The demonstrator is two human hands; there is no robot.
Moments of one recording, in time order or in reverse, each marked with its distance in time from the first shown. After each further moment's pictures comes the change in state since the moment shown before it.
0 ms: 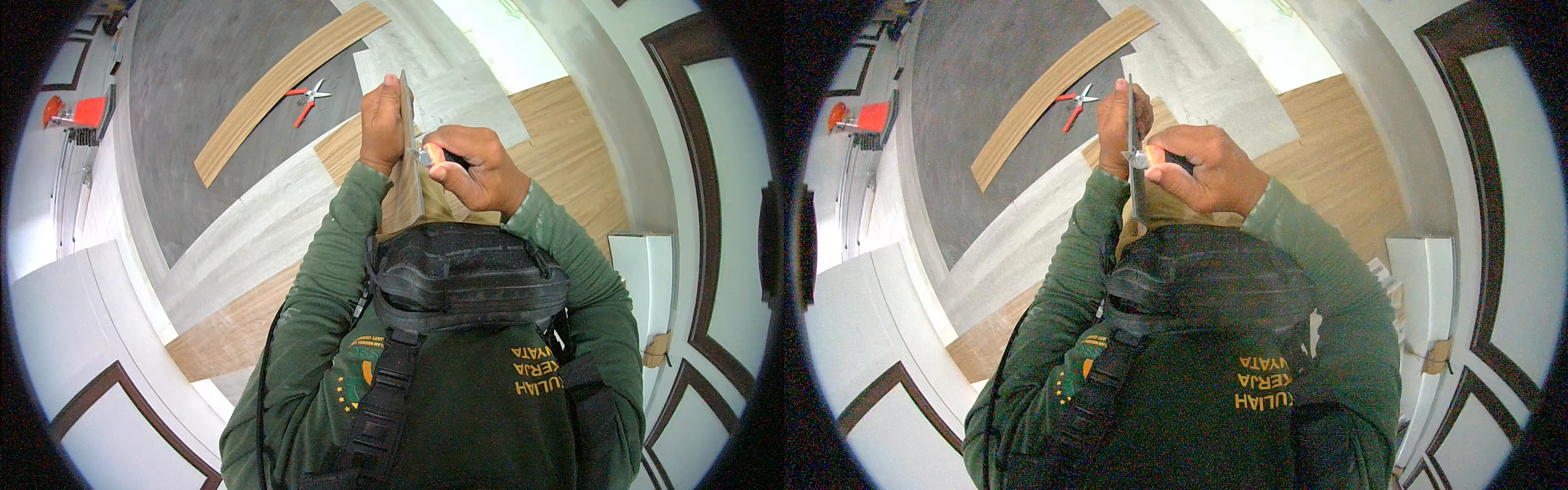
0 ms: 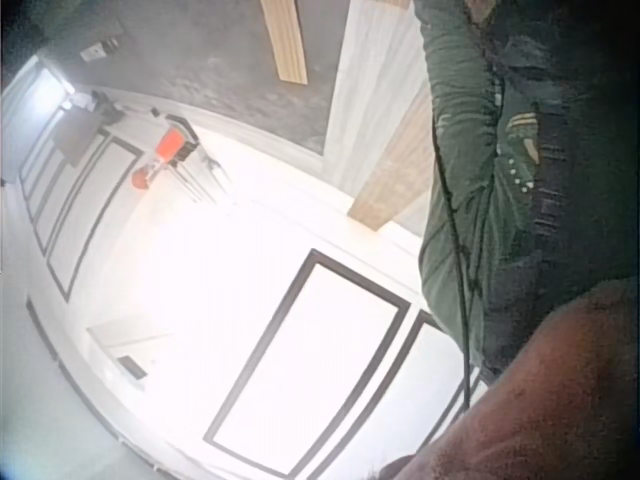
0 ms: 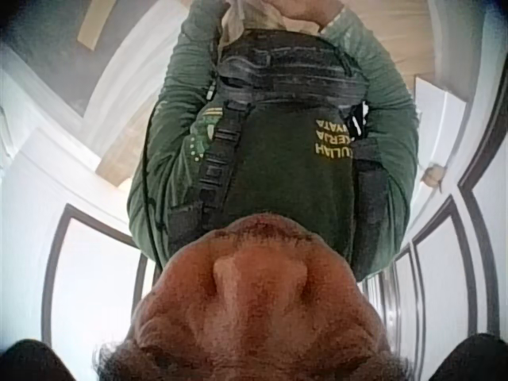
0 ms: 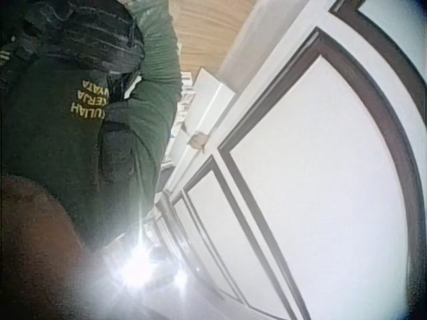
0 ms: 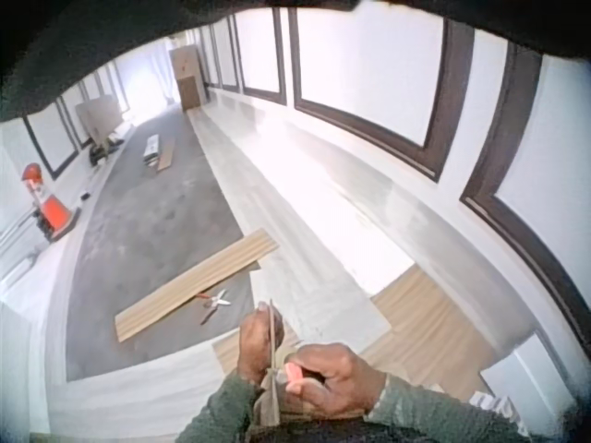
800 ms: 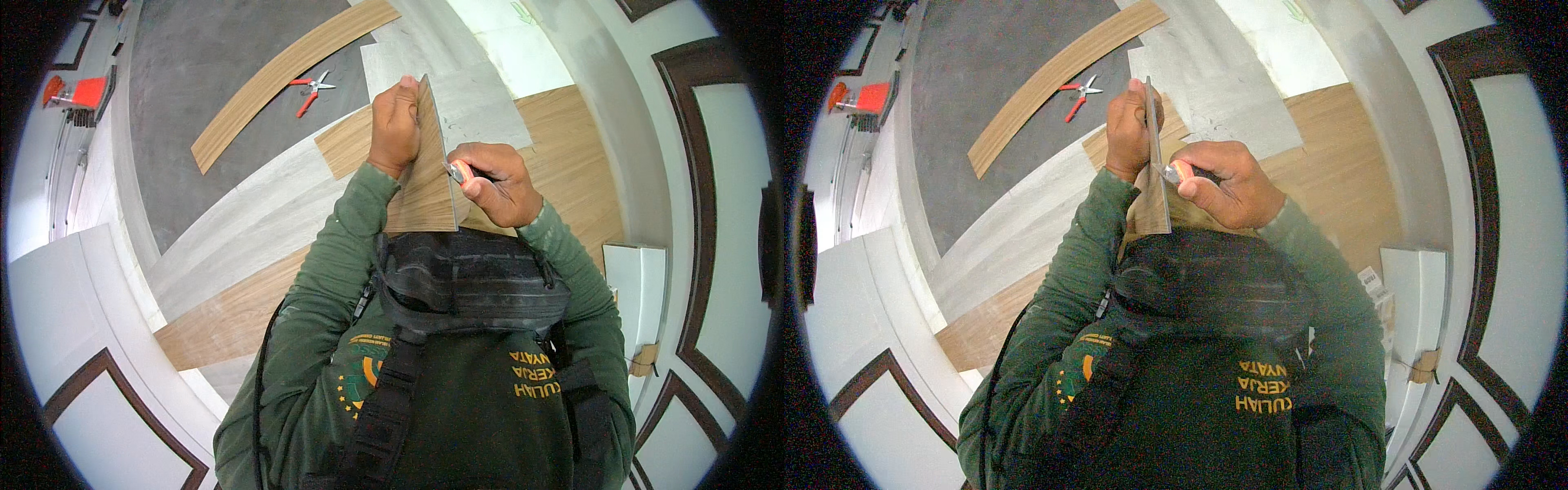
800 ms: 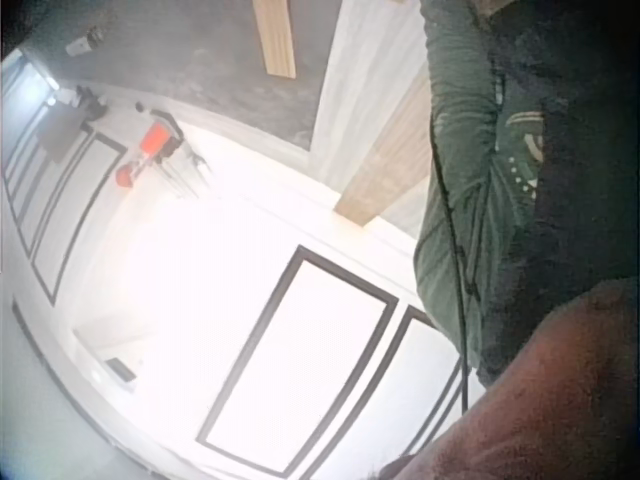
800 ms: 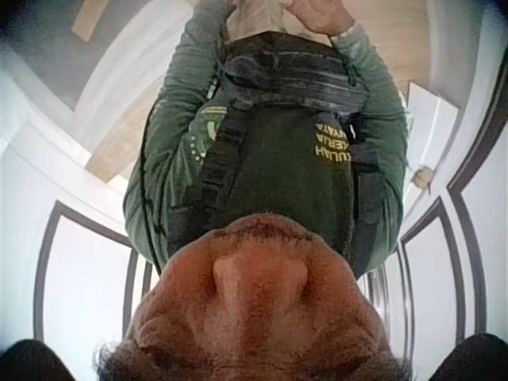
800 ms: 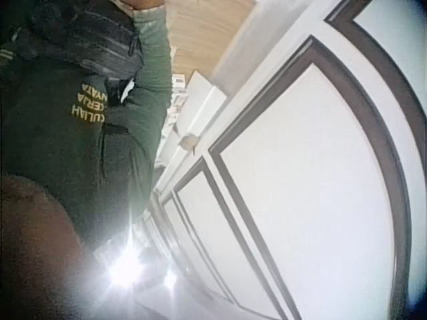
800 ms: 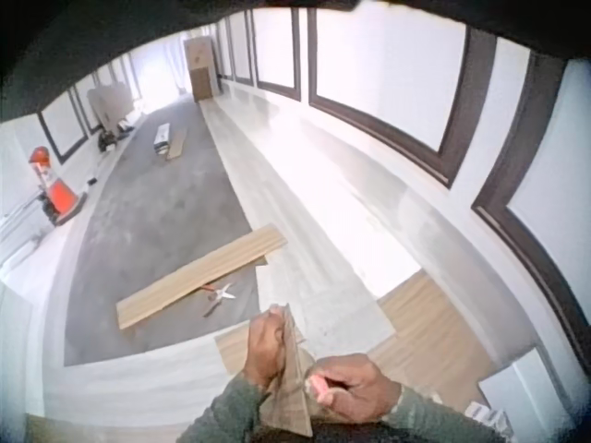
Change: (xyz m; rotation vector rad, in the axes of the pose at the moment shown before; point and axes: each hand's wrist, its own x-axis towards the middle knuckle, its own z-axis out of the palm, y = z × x) left_hand -0.003 -0.005 -0.007 0.254 0.013 0.109; right_hand -0.014 -0.005 -0.006 0.155 -0.082 0.124
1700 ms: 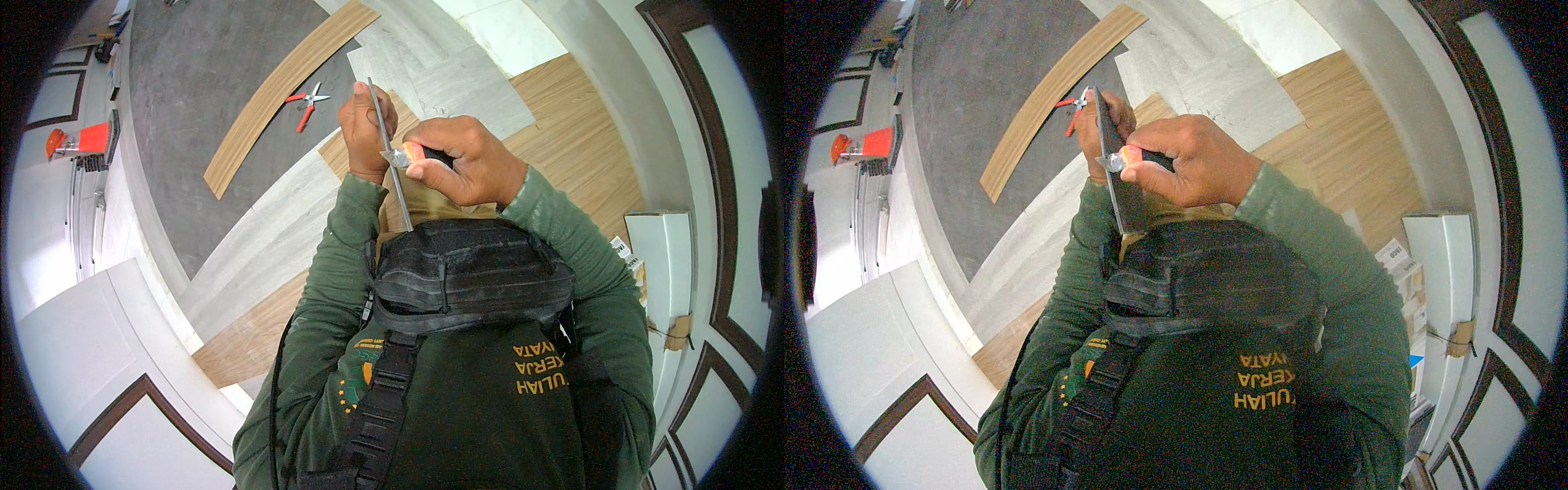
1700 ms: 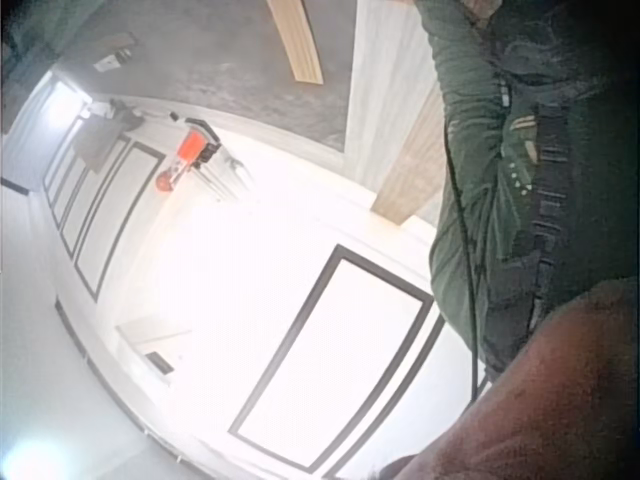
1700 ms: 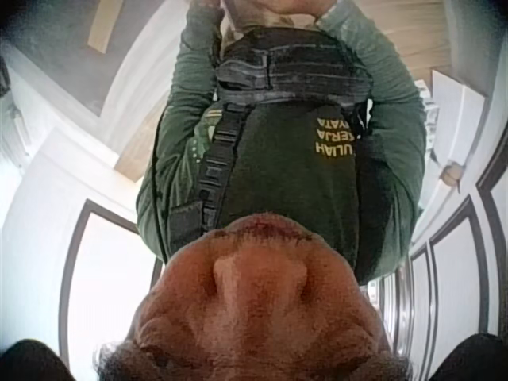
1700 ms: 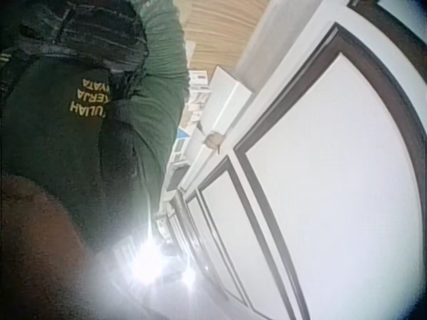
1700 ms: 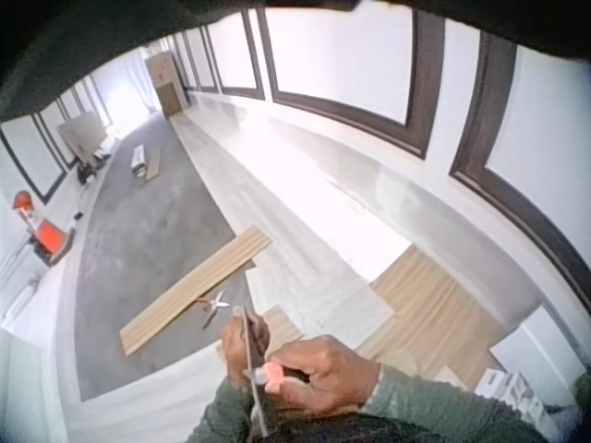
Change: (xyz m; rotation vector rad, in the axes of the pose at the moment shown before) left_hand -0.003 0.012 0.000 -0.347 -0.018 -0.039; right_hand 0.020 0.011 0.009 -0.204 0.127 -0.168
